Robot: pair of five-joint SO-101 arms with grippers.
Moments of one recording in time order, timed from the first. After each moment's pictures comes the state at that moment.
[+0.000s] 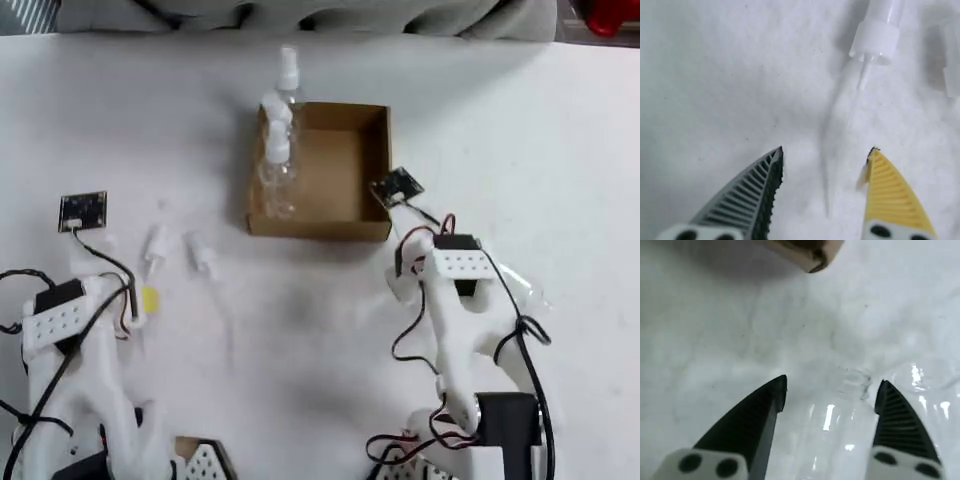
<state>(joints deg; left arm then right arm) -30.5 -32.2 63.3 51.1 -11.7 -3.3 -12.5 46.2 50.3 28.2</state>
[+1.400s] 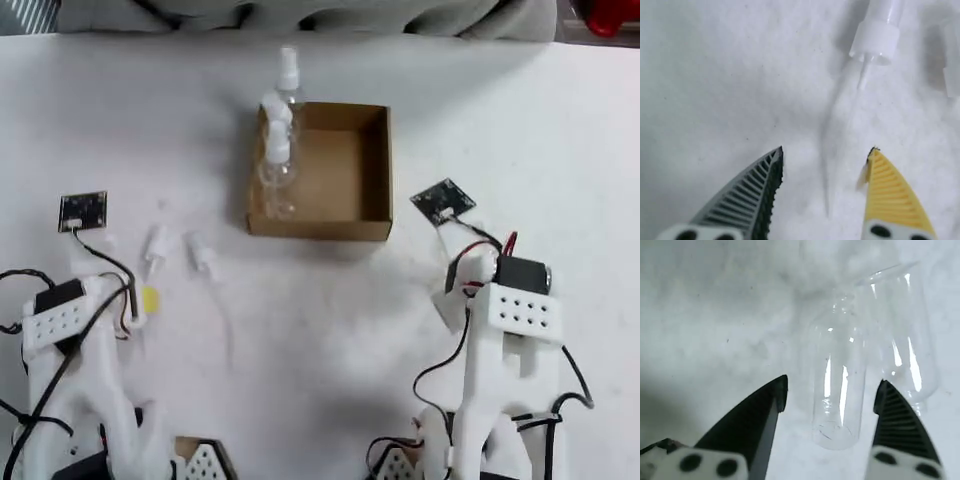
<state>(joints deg) -30.5 -32.2 63.3 51.1 -11.7 9.8 -36.4 47.0 73.1 42.4</state>
